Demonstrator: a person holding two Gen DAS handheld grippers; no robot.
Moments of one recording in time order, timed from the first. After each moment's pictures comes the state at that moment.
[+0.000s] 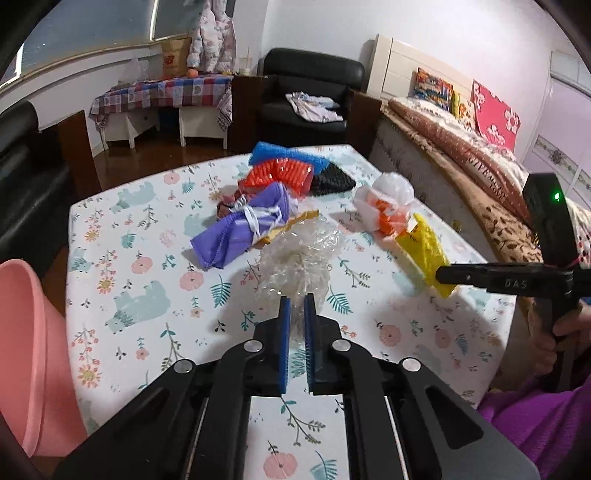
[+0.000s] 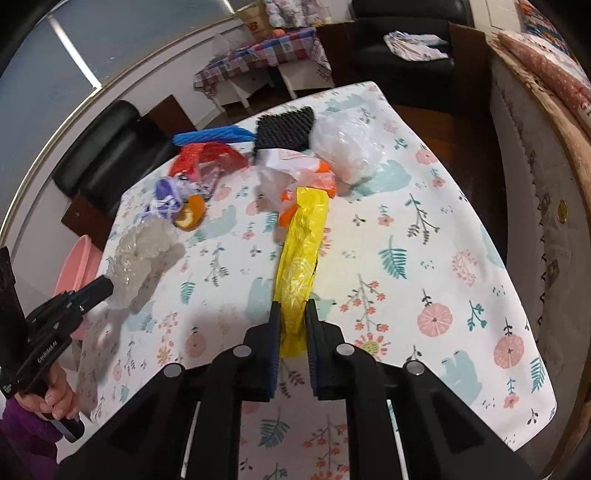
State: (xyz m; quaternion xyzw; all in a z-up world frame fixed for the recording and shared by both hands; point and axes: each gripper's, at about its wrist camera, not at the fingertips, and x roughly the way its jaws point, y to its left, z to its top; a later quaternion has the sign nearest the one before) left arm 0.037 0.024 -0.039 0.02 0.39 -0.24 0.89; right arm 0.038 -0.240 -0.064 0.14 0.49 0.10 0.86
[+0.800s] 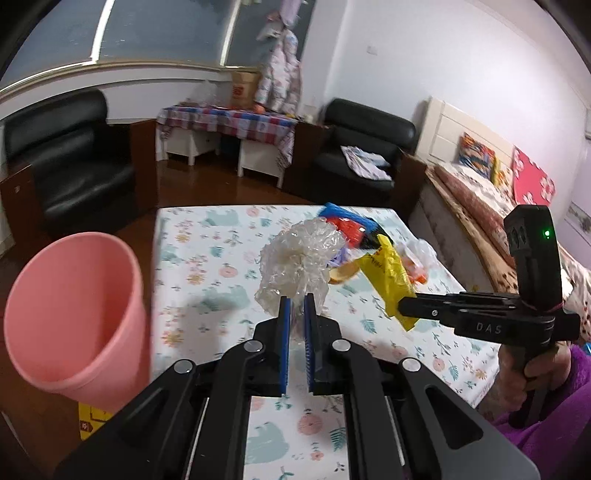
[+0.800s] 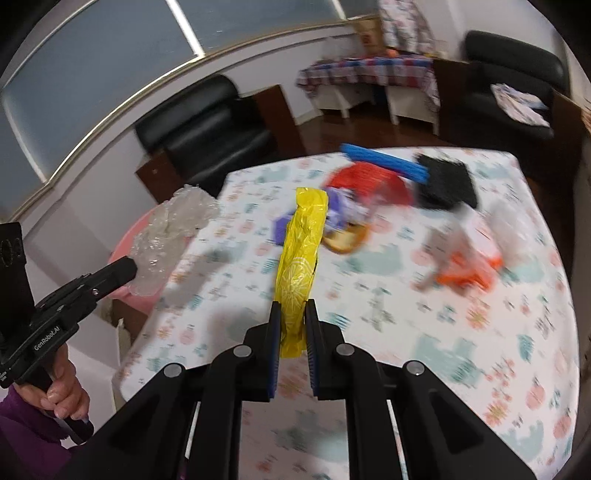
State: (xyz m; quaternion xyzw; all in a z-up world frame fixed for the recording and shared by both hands) left arm -0.018 0.086 0.008 -0.06 0.32 -0.13 0.94; right arm 0.053 -0.132 -0.023 0.07 0.43 0.27 0.86
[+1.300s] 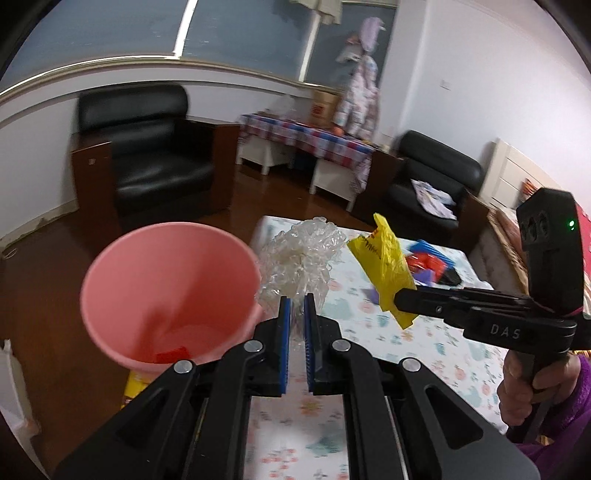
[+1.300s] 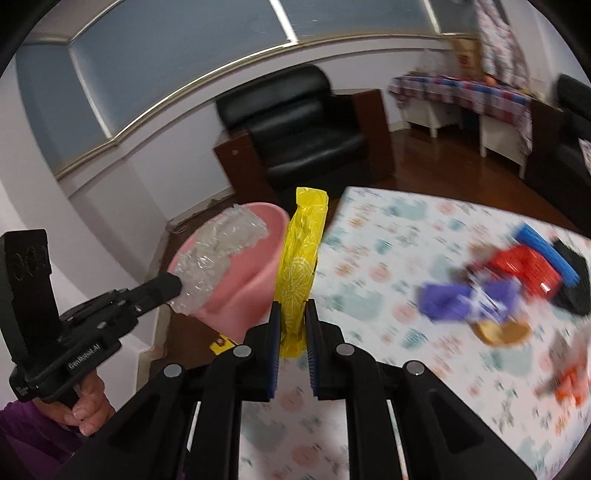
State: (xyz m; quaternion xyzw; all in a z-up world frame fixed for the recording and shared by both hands) left arm -0.047 0.172 0.021 -0.11 0.30 0.01 0.95; right arm 0.075 0.001 0.007 0.01 0.40 0.41 0.82
